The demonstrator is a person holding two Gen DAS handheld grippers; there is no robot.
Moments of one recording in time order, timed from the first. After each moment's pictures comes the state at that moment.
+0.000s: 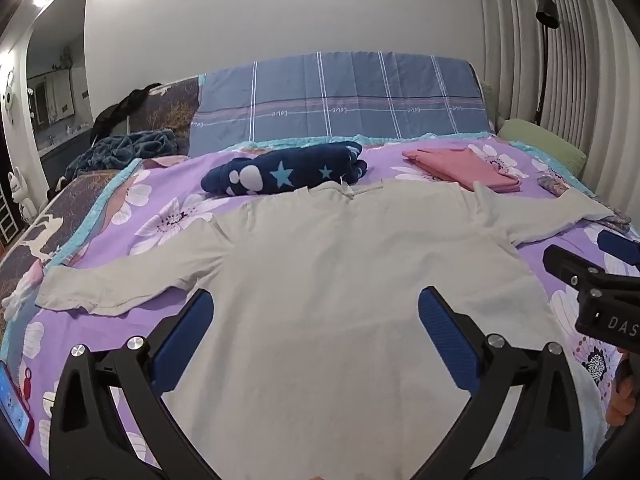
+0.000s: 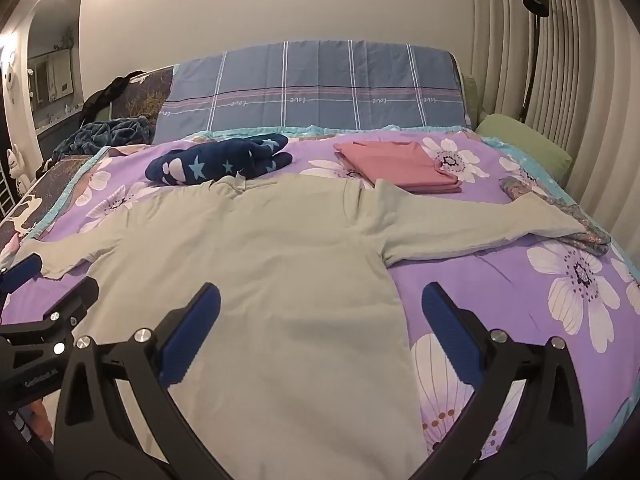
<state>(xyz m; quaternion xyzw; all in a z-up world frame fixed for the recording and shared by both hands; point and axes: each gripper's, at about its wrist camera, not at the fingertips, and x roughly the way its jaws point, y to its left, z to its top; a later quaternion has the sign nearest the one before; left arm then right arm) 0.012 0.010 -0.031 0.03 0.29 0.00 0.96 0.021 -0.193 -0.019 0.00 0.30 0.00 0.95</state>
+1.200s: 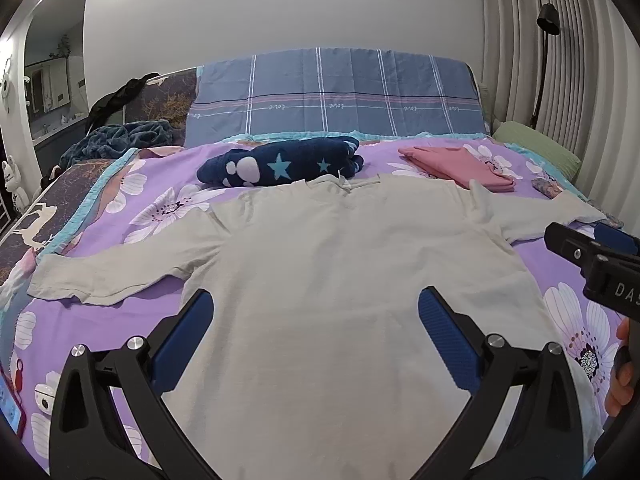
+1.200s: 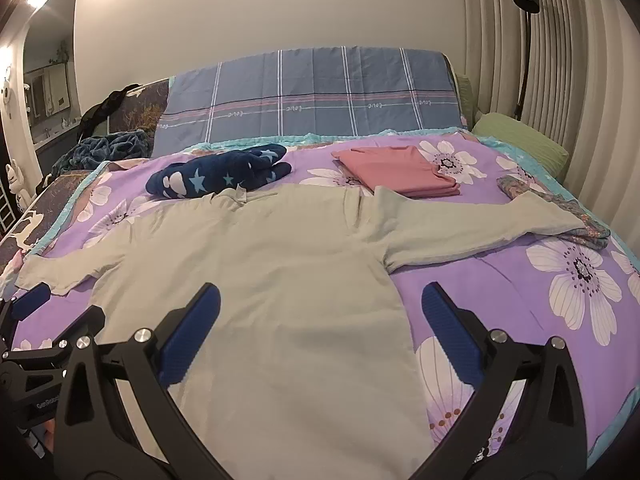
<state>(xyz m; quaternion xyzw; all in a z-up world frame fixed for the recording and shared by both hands) 0.007 0.019 -0.030 0.02 0.30 -0.02 0.95 0.021 -0.193 -0.008 0.02 0.29 -0.01 0.96</state>
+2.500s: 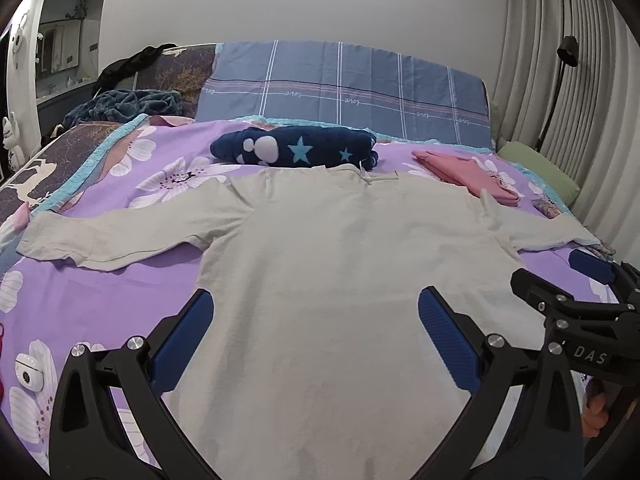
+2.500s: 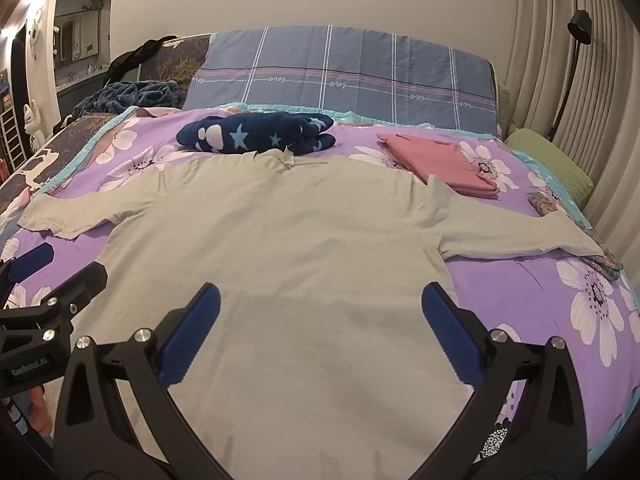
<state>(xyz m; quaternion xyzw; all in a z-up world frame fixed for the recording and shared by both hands) 0.002 0.069 -0.047 -0.05 0.31 -0.02 0.95 0.023 -0.125 -0.029 -0.06 0.33 0.03 0.94</state>
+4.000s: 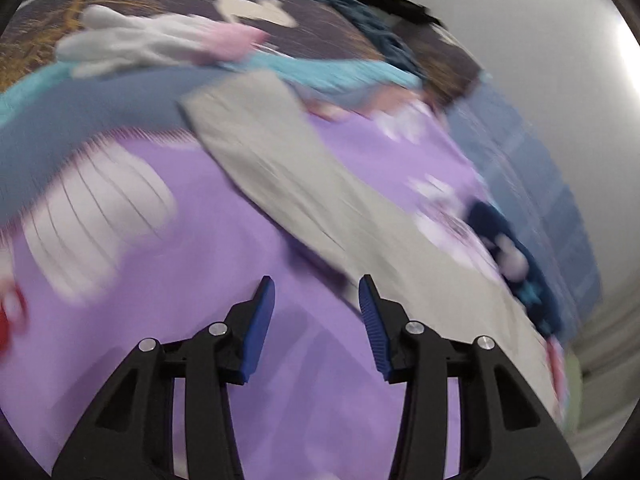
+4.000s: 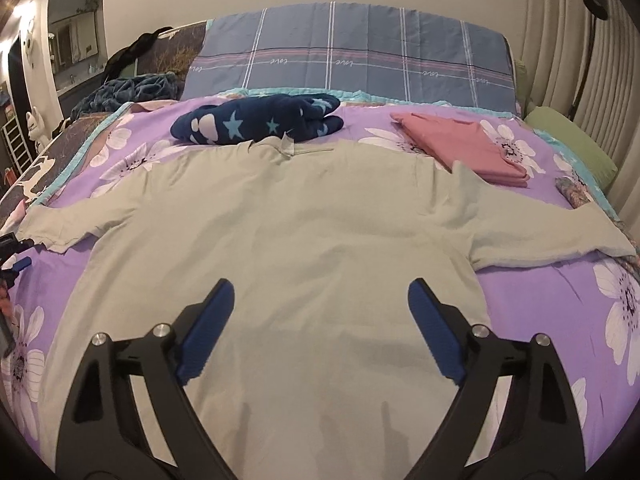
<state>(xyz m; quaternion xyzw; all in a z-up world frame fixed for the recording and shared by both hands) 0.046 0.440 -0.144 -0.39 0.32 0.23 0.84 0.089 -0.132 -0.050 -0.03 0.37 0.06 0.93</state>
